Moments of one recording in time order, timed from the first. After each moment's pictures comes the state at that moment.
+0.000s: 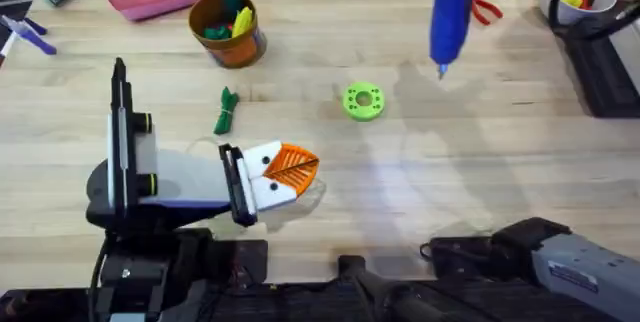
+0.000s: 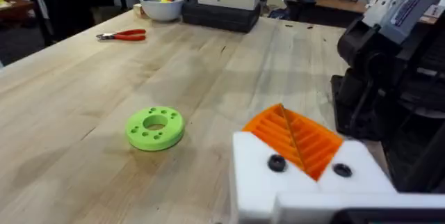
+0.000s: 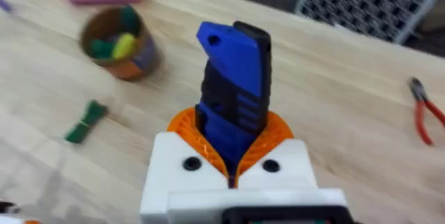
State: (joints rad) left arm 0.01 0.01 0.01 -0.14 1.27 0.08; right arm 0.29 1.14 1.29 -0.67 -0.15 0.00
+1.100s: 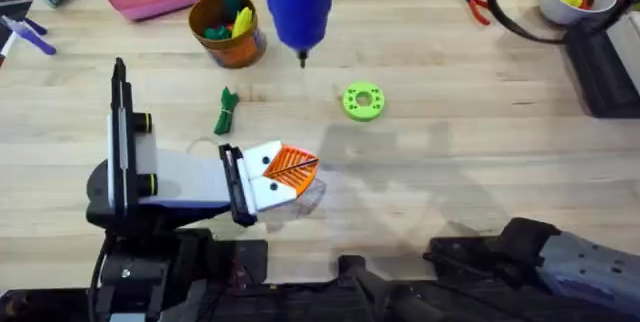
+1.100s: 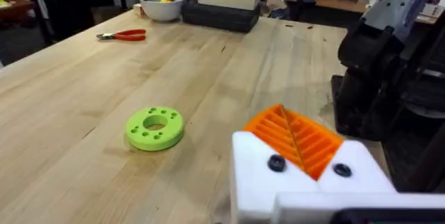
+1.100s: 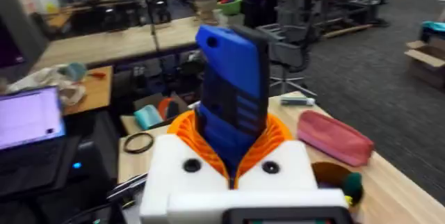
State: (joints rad) left arm 0.01 0.01 0.01 -0.14 1.27 0.08; right arm 0.76 1.09 1.29 -0.11 -0.45 0.10
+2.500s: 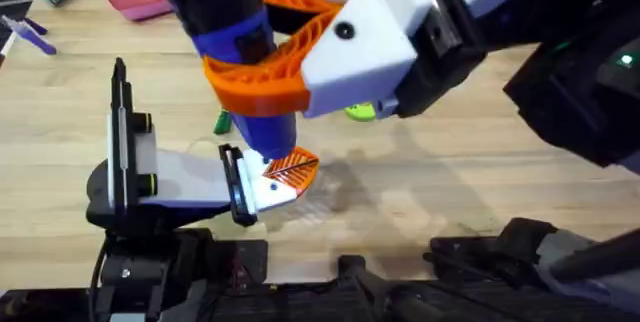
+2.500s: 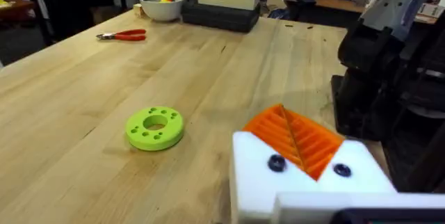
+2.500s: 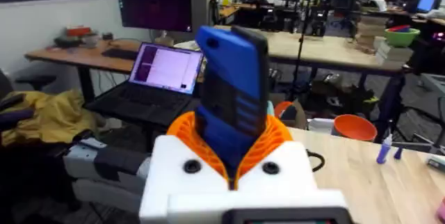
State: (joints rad) left arm 0.01 0.01 0.01 -0.14 1.27 0.08; right arm 0.76 1.17 0.97 0.50 -1.04 0.17
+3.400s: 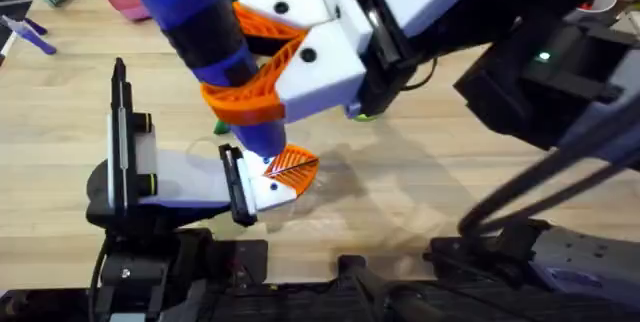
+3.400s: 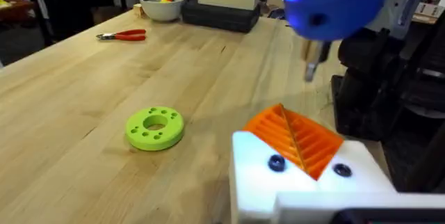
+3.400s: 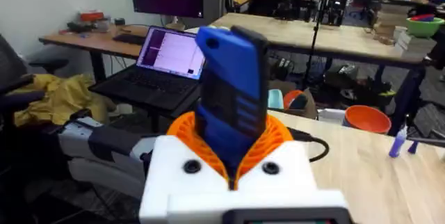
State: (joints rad) left arm 0.01 0.01 0.01 -0.14 1.27 0.08; right arm 0.76 1.28 0.95 0.57 -1.11 0.12
